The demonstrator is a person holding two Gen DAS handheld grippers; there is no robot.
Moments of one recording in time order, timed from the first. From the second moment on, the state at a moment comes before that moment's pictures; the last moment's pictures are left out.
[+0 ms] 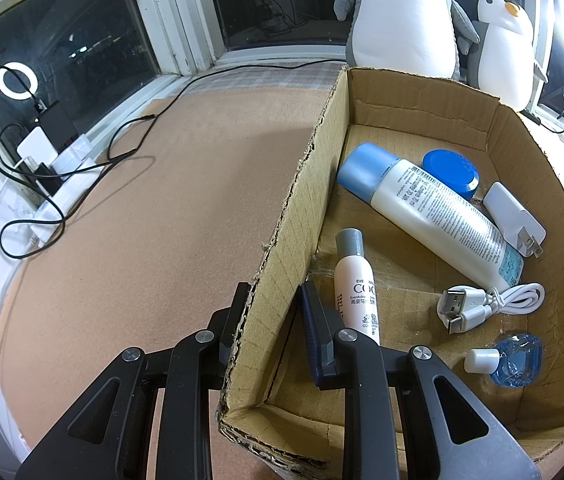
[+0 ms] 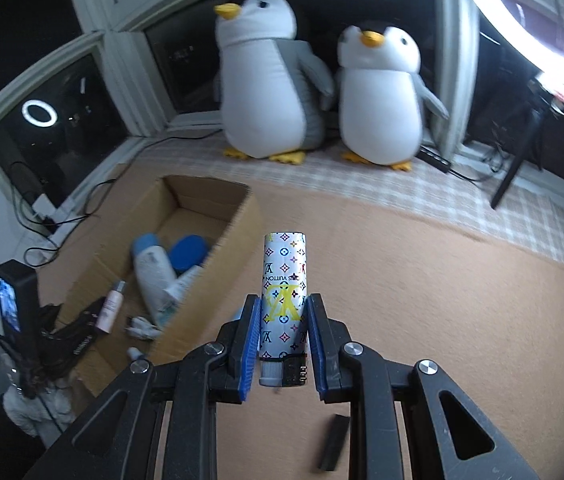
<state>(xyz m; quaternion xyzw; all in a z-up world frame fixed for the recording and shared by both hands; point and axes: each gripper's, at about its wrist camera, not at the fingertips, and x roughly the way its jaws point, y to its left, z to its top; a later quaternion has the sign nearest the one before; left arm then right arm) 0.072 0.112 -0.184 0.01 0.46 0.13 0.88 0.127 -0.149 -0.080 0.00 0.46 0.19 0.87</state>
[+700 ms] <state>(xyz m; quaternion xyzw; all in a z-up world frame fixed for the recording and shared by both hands) 0.074 0.110 -0.185 0.01 0.46 0.13 0.88 0.118 -0.031 -0.090 -0.05 0.46 0.29 0.83</state>
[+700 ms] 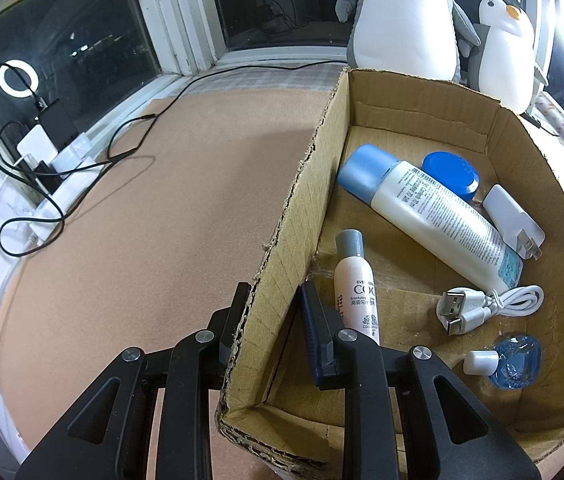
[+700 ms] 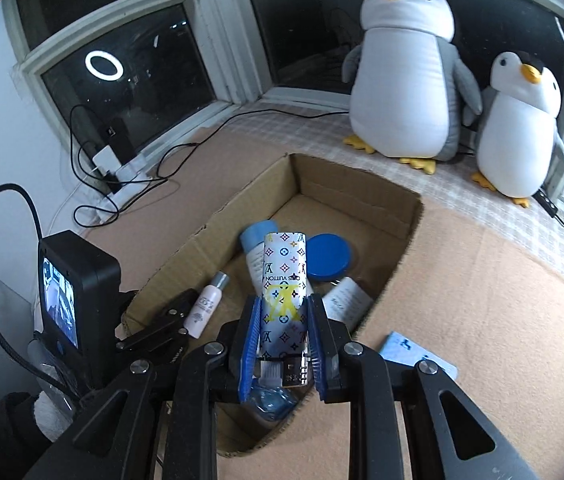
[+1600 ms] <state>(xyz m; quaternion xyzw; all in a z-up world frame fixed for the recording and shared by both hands) 0.074 0.110 -0.185 0.00 0.46 0.13 0.88 0.122 0.001 -0.122 -0.06 0.49 0.30 0.82</state>
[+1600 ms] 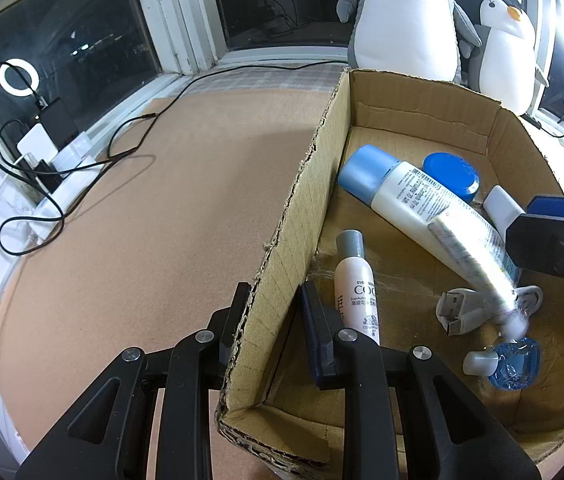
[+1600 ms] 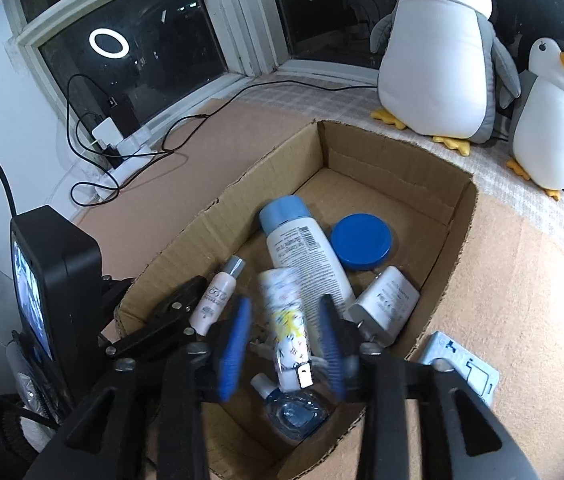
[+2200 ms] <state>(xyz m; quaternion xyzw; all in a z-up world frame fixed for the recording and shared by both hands) 0.074 0.110 -0.185 0.00 0.45 0.13 0.88 0.122 -0.006 -0.118 -0.07 0.48 0.29 0.82</state>
